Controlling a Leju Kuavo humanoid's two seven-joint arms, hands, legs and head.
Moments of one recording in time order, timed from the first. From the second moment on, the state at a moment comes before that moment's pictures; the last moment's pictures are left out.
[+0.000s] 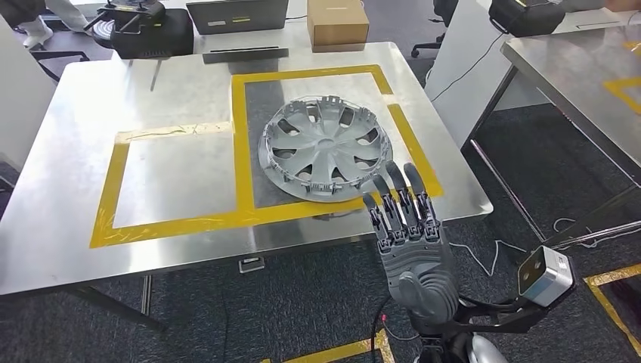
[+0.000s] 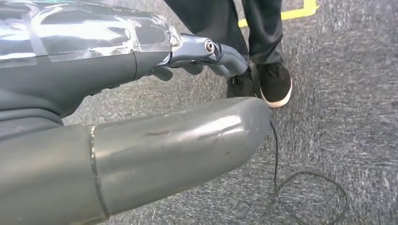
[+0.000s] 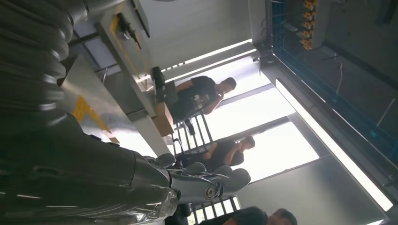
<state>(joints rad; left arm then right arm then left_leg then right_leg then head) -0.17 -0.05 1.32 -0.08 -1.38 0.39 -0.41 0.08 -0.27 0.48 -2.06 -0.63 -0.15 -0.57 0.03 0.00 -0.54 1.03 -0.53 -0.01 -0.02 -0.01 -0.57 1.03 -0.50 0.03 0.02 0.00</state>
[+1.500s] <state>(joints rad) -0.17 -0.13 1.42 -0.07 -1.34 0.38 -0.38 0.09 -0.34 0.48 -2.18 -0.59 -0.22 -0.44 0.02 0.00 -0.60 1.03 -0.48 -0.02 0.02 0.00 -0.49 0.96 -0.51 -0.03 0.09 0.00</state>
